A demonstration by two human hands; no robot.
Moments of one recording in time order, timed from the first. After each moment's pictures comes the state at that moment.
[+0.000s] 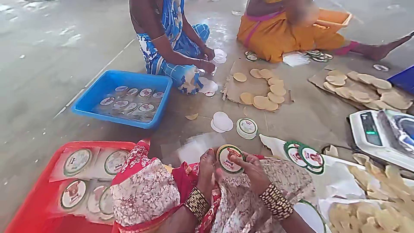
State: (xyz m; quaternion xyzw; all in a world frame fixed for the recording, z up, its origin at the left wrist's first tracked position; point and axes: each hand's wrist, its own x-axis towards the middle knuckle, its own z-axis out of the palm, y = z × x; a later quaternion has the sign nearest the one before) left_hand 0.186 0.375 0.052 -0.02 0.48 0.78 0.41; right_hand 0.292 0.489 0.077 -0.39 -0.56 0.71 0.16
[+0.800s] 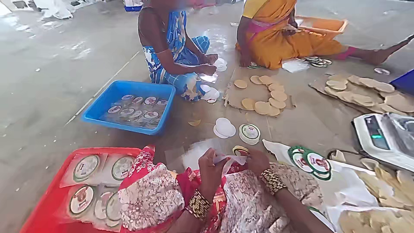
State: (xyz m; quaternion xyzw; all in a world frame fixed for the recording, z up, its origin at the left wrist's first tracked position) left_hand 0.174 0.369 0.081 0.28 0.63 0.72 0.09; right_hand 0.277 0.560 0.052 -0.42 -0.87 0.25 -0.10
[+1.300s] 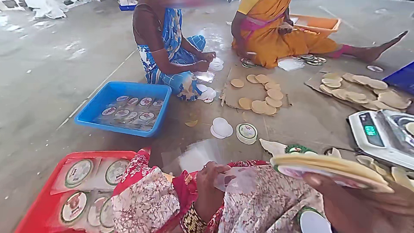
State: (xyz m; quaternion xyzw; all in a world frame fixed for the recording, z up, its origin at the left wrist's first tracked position) left_hand 0.192 0.347 0.092 0.43 0.59 0.68 -0.05; right_hand 0.344 0.493 0.228 -0.08 -0.73 0.48 0.49
